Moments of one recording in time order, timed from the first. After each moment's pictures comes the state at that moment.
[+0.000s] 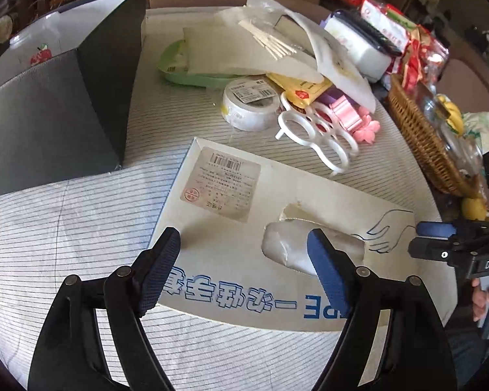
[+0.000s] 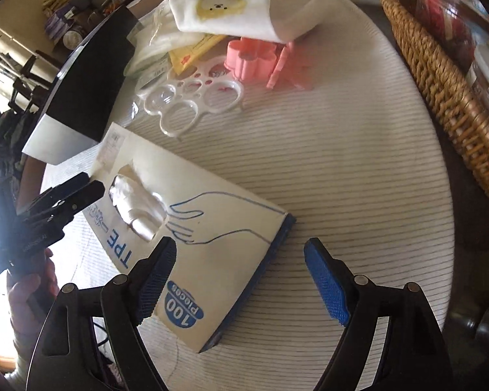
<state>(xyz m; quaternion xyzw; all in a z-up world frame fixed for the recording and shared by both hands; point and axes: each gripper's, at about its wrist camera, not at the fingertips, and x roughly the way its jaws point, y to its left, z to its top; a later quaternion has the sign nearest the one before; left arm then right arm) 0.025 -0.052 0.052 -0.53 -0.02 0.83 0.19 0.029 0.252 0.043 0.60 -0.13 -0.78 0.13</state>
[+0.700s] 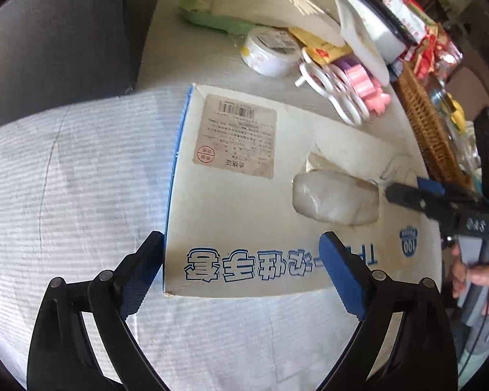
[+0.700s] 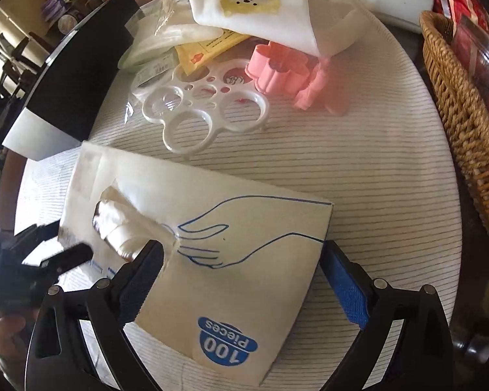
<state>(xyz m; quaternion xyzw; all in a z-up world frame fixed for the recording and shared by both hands) 0.044 -0.071 0.028 -0.61 -0.06 0.77 0.18 -0.015 0.216 0.039 0.59 -0.06 -0.80 0.10</state>
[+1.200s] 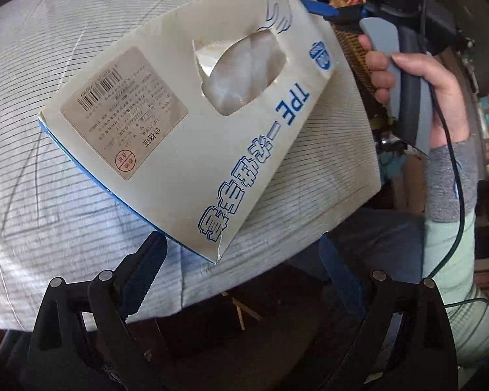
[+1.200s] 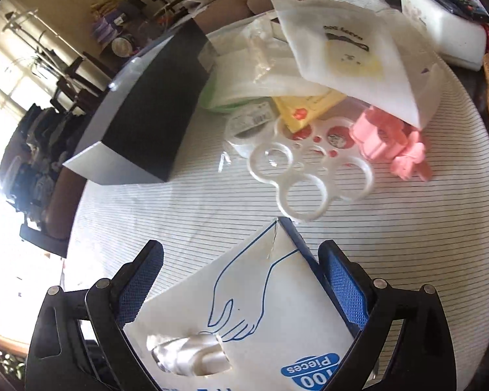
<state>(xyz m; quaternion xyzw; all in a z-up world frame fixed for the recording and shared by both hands) 0.185 -0.076 0.046 -0.66 -0.12 0.69 0.28 -0.036 0.177 0.070 0.52 -0.16 -0.81 0.22</state>
